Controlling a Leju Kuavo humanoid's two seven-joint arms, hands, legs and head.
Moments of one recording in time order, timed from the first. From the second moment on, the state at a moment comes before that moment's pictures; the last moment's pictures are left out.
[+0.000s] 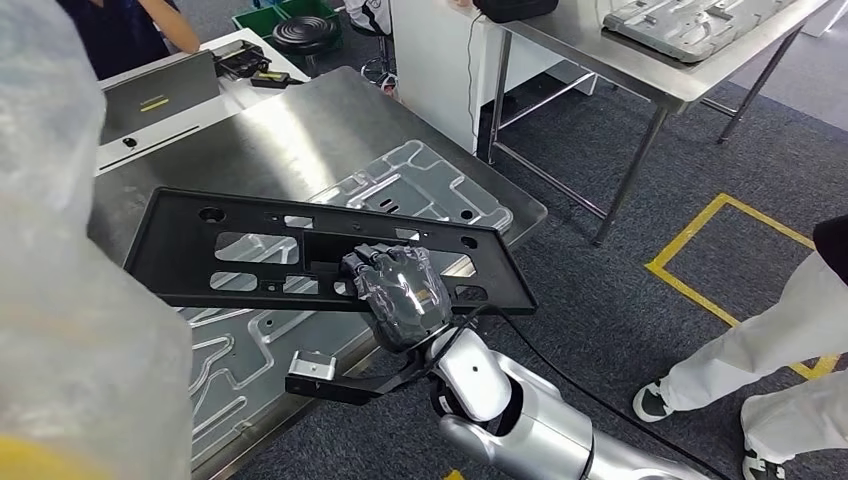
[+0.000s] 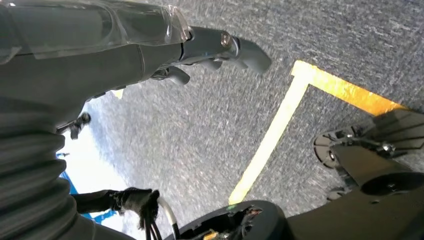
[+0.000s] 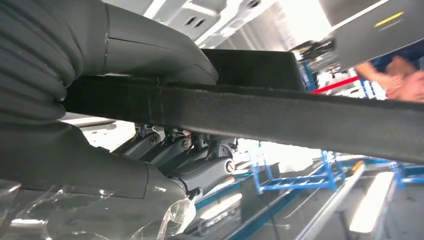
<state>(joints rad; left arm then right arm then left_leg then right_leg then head) -0.15 0.03 -1.17 -0.22 0.72 0.14 0.09 -0.59 -0.05 1.23 -1.58 0.99 -0.19 0.15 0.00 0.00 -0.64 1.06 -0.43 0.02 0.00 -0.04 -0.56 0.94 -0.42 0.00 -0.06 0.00</state>
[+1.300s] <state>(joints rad) -0.15 0.03 -1.17 -0.22 0.73 0.14 0.09 -0.58 -0.05 1.24 -1.57 0.98 -0.19 0.14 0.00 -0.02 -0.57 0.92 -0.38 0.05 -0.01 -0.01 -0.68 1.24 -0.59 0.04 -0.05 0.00</state>
